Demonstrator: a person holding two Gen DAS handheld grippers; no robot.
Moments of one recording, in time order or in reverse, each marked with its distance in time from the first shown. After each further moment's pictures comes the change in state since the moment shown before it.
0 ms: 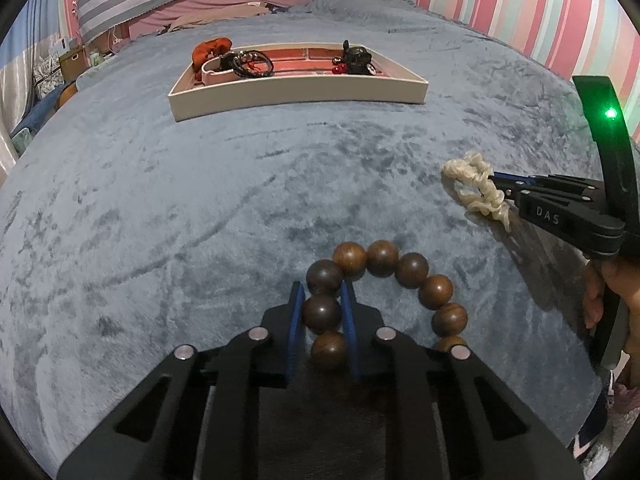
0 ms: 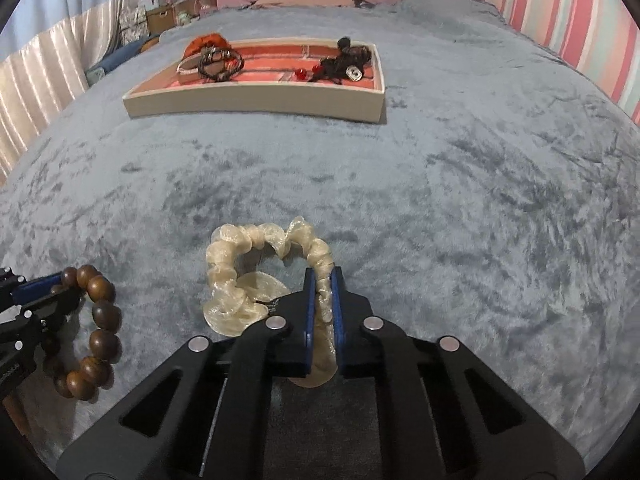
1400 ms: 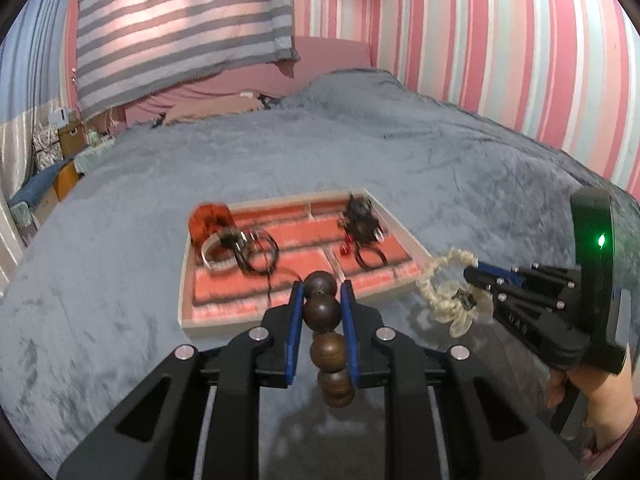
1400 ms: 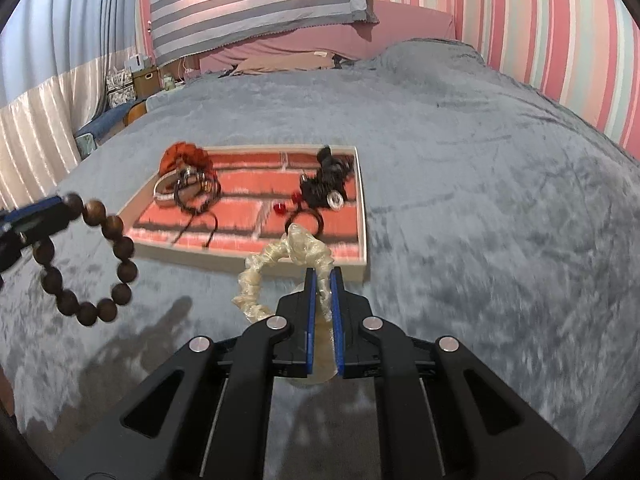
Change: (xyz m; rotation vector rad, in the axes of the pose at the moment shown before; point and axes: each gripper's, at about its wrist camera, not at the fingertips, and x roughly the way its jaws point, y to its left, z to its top) left arm -0.033 0.019 0.171 0.056 -0.318 -0.001; right arm -0.009 -0.011 0.115 0.067 -0.201 -0.028
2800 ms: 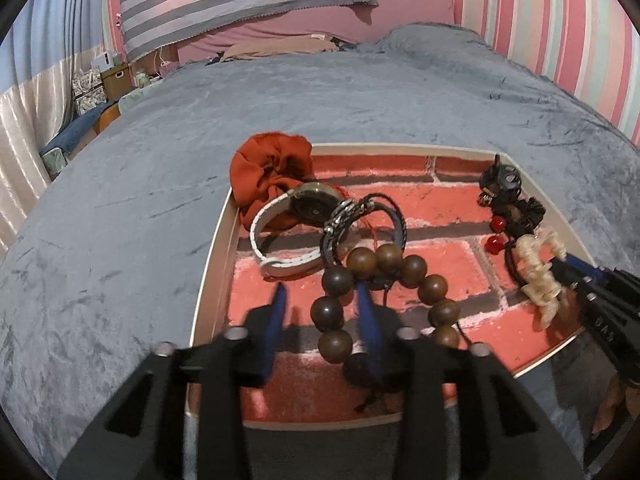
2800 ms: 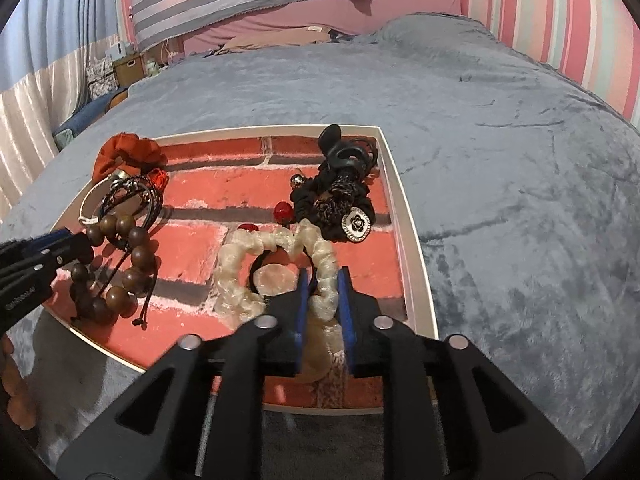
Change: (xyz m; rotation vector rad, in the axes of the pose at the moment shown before) left arm 0.163 0.084 -0.014 -0.125 0.185 0.210; right arm 0.146 0.006 0.032 0.021 0.076 -0.010
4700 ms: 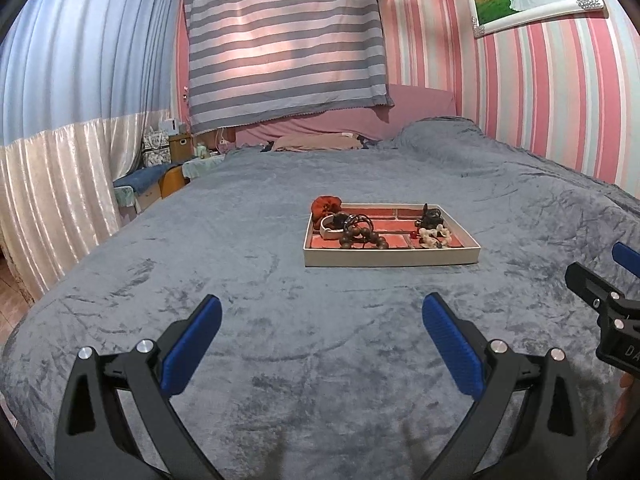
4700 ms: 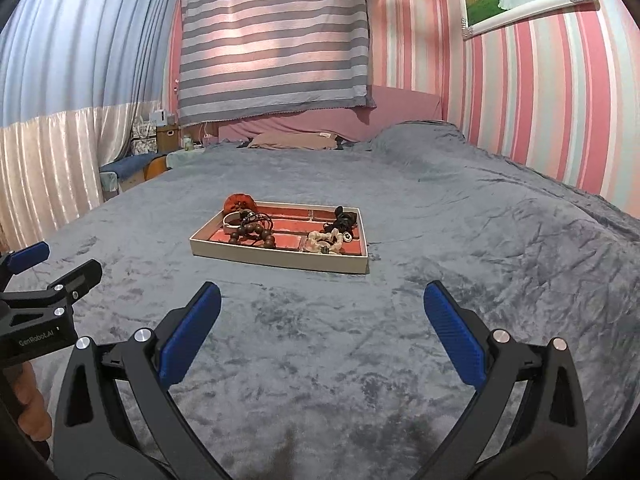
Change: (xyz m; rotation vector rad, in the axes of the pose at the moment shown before) left arm -0.317 -0.025 -0.180 -0.048 -0.351 0.114; right arm -0.330 0.039 -0.168 -0.055 -0.390 -0.019
